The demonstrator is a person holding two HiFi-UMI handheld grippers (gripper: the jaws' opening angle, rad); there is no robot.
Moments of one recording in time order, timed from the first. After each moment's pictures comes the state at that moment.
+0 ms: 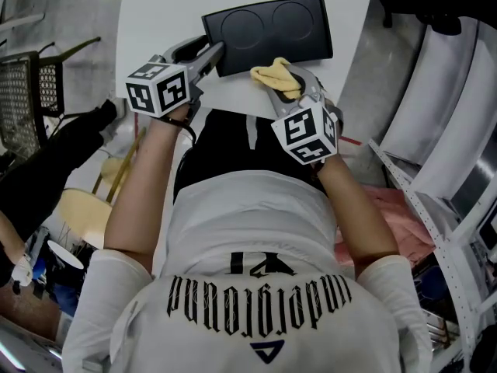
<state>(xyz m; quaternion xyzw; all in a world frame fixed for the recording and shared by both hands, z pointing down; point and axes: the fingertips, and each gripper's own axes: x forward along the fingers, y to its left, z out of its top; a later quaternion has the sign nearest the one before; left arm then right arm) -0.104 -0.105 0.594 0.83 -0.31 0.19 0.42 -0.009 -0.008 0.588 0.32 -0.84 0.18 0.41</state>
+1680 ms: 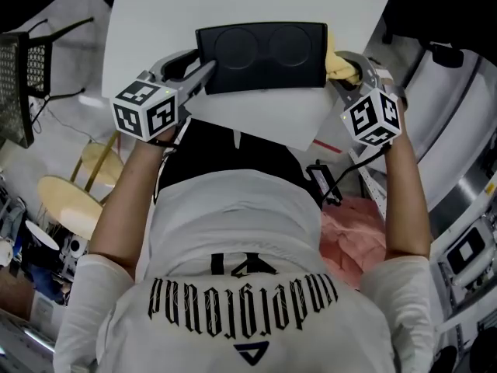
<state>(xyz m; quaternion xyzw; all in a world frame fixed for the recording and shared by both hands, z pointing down) -0.103 -0.108 0.597 0.82 -0.32 0.21 0.43 0.137 -0.090 0.616 0.10 -0.84 0.00 0.54</state>
